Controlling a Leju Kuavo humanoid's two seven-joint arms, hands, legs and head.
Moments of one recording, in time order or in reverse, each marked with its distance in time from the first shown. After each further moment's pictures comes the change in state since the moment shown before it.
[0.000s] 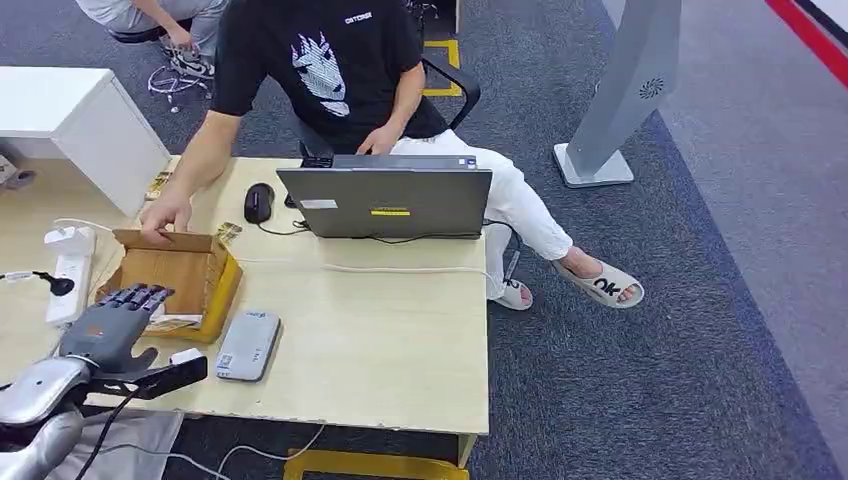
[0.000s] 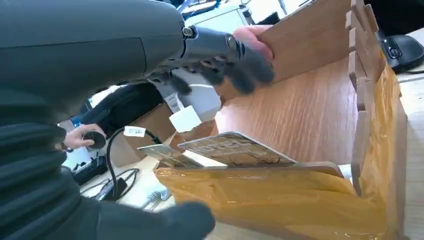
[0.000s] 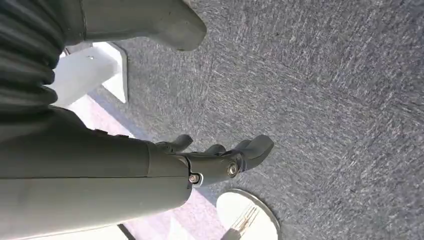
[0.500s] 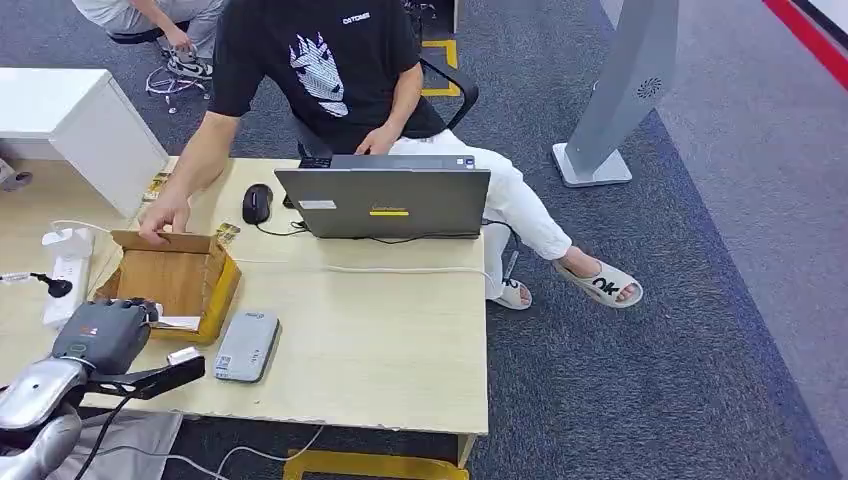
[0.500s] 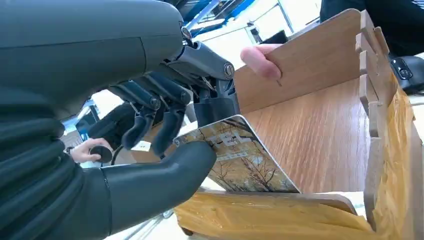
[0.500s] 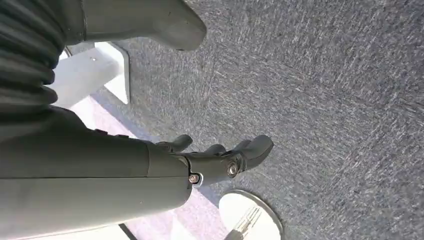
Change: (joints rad) left arm 0.013 -0.008 0.020 -0.007 -0.038 0.040 -0.006; right arm 0.014 0.004 0.022 -0.021 -0.015 0.007 0.004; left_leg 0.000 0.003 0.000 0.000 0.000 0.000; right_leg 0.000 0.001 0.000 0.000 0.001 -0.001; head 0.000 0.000
